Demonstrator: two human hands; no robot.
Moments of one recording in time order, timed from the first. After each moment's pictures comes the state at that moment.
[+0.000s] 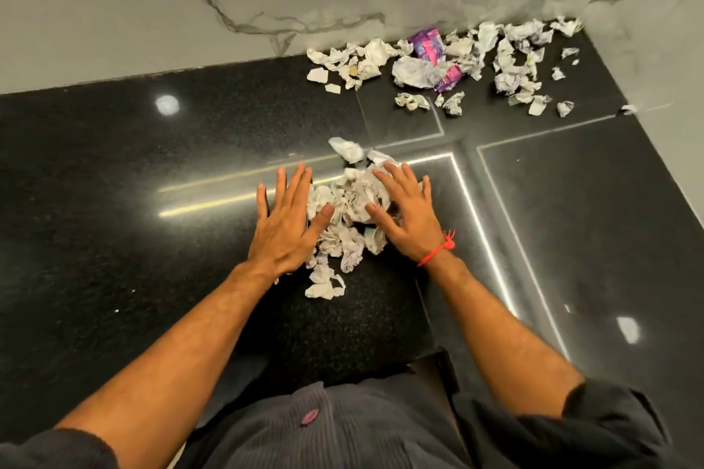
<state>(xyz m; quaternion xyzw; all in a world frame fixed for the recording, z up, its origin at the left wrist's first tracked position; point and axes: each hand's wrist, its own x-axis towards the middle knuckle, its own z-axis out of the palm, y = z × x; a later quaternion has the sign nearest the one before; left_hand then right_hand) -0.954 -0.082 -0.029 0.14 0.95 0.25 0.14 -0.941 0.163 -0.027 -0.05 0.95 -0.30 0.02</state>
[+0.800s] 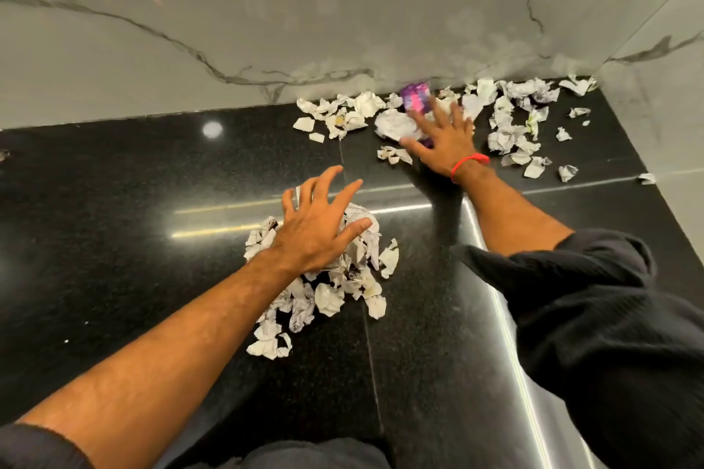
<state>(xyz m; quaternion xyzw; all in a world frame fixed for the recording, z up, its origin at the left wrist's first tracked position) -1.023 0.030 0.019 0.15 0.97 0.13 0.10 -1.170 0.303 -0.012 -0.07 0.99 -0.11 0.08</state>
